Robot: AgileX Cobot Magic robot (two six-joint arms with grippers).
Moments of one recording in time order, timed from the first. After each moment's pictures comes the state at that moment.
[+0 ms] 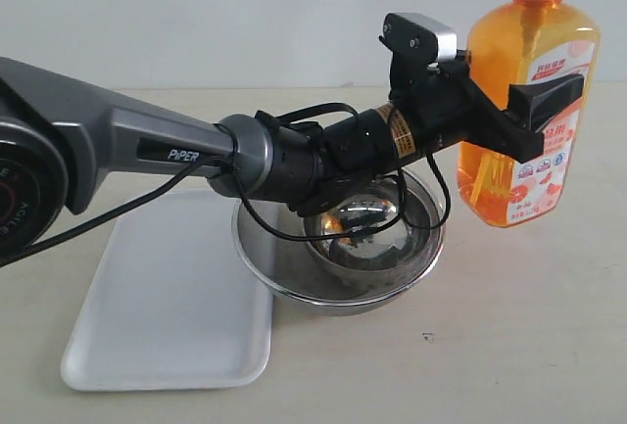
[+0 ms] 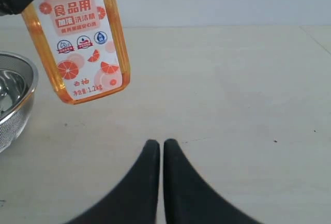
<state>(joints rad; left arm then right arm) -0.77 2.35 -1.59 0.50 -0.97 -0.50 0.07 0.00 0.00 -0.14 0.35 0.16</state>
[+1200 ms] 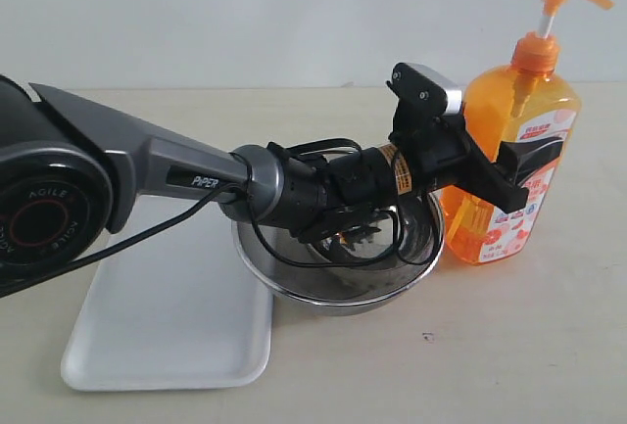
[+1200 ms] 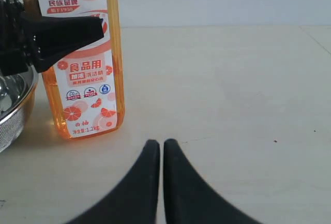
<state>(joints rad) -0.77 2.43 -1.59 0.52 -0.91 -0.45 0.07 0.00 0.00 -0.14 0.35 0.16</state>
